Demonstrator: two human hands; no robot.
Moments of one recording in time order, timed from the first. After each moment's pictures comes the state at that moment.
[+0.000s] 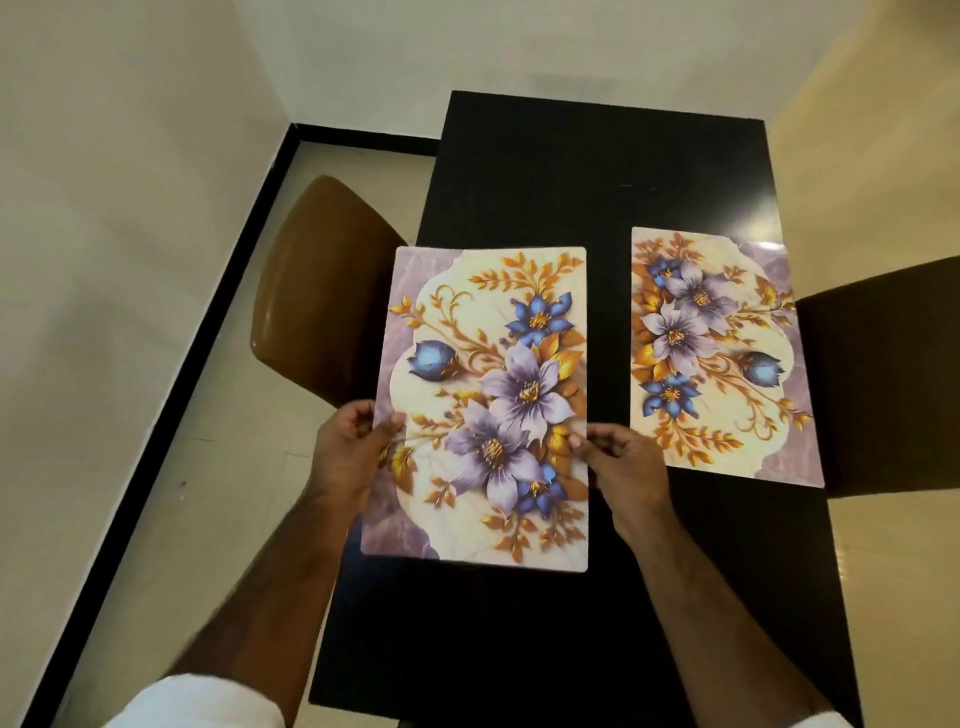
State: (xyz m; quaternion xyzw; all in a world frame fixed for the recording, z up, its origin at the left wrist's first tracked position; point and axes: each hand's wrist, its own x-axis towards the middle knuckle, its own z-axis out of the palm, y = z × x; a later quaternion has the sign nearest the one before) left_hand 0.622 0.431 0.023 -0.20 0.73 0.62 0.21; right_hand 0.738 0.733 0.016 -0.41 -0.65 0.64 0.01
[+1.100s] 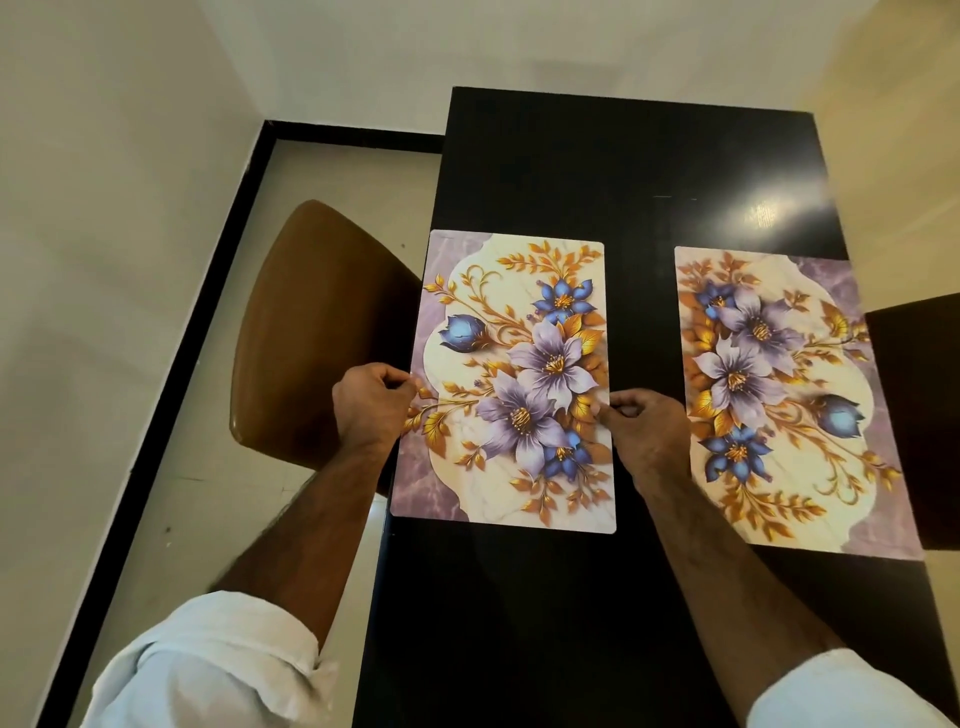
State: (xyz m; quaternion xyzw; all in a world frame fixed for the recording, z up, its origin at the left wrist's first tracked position) left_hand 0.446 0.473 -0.042 -0.08 0.92 0.36 0.10; right_hand 0.590 0.774 -0.054 -0.45 -0.78 0.44 0.00
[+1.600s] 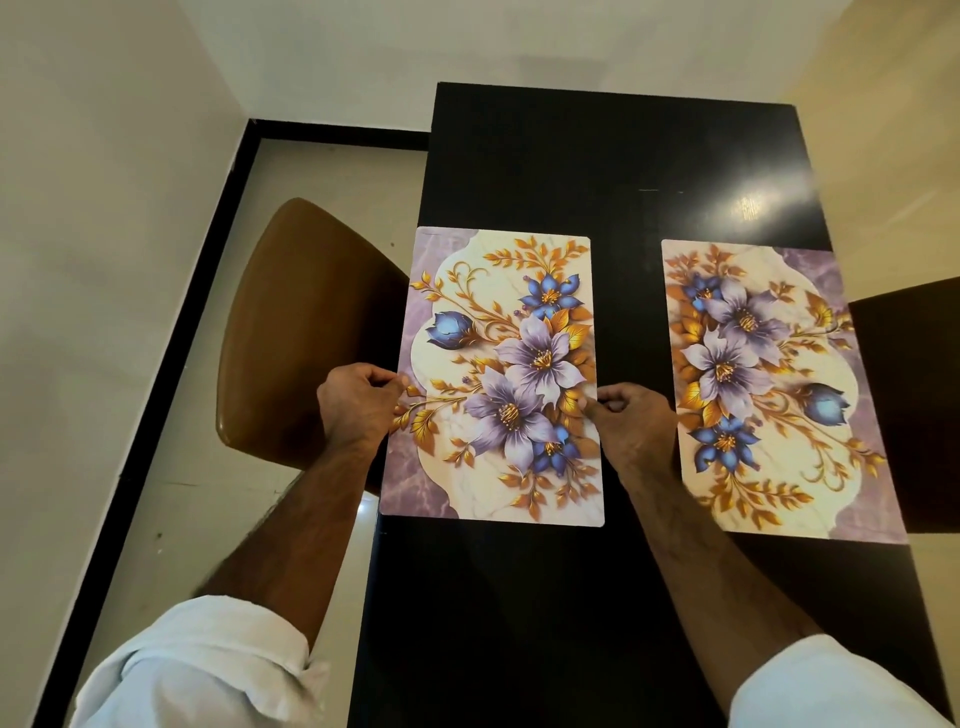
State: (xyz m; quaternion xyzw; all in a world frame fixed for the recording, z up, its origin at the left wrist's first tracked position) left_hand 0.445 0.473 -0.043 -0.11 0.91 0.37 0.10; right_hand 0.591 0.766 -0.049 -0.44 -0.79 0.41 0.00
